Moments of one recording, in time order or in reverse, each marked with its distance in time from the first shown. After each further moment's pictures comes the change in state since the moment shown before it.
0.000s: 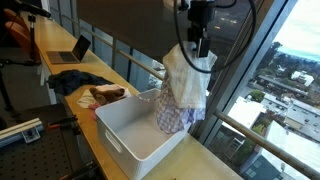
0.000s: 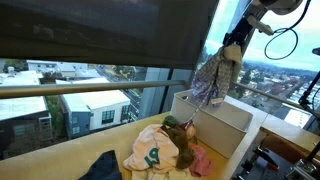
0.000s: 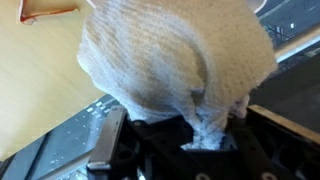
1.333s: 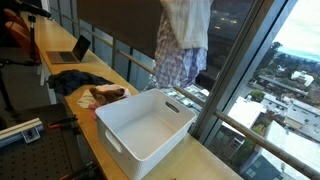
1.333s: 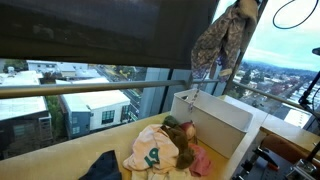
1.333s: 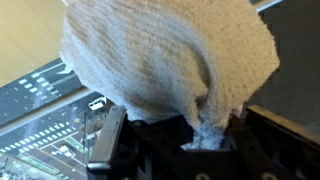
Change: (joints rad) arm 0.025 -0.113 0.040 0.220 0.143 -0.219 -0.110
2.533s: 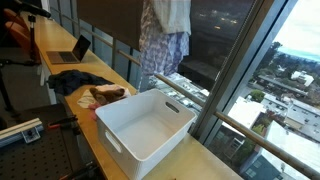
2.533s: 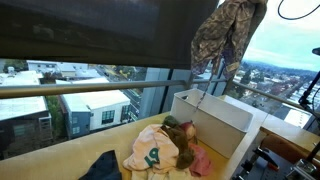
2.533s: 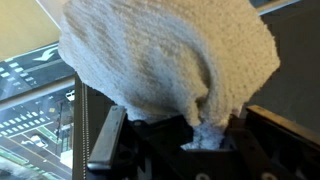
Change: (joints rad) arm 0.053 -0.144 0.032 -0.105 0.019 0.021 -0.035
